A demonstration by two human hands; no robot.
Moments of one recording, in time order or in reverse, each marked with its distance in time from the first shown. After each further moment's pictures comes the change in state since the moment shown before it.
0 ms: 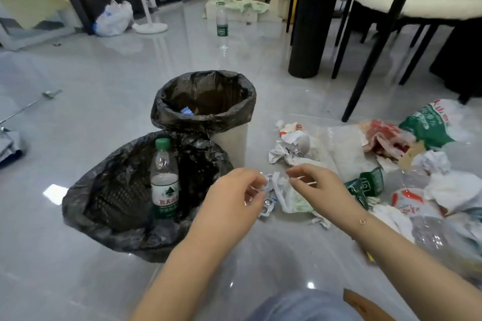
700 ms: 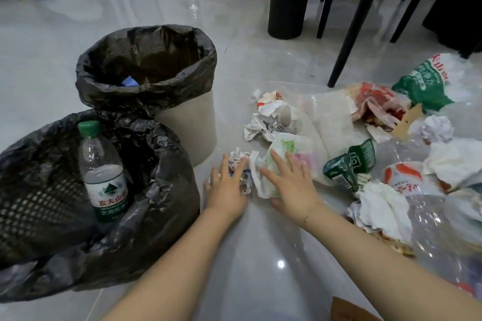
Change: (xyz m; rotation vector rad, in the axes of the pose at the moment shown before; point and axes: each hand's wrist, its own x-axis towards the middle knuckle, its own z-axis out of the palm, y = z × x) left_hand 0.082 -0.120 0.177 0.447 -0.330 -0.283; right_hand 0.049 0.118 0.053 -0.804 -0.263 -0.006
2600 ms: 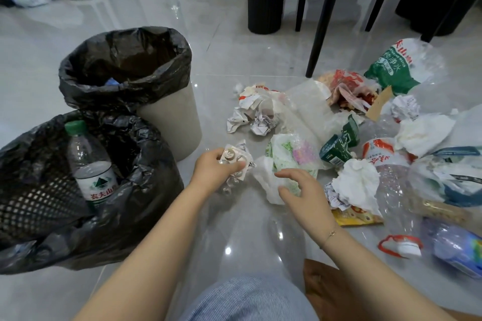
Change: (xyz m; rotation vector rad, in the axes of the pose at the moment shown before) left_hand -0.029 0.032 -0.064 -0.739 0.088 -0.081; right_hand -0.100 0.010 -0.012 0.902 0.401 0.217
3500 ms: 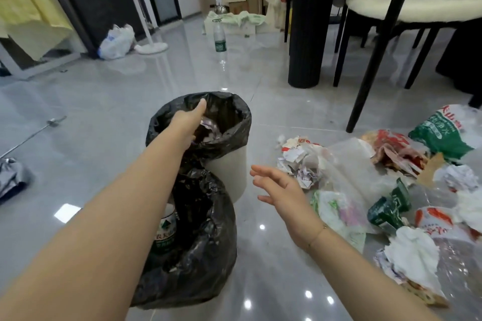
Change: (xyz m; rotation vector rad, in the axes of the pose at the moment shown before) left_hand 0.085 0.089 -0.201 -0.435 0.295 -0.185; right_hand 0.055 -0.153 0.050 0.675 -0.246 0.121
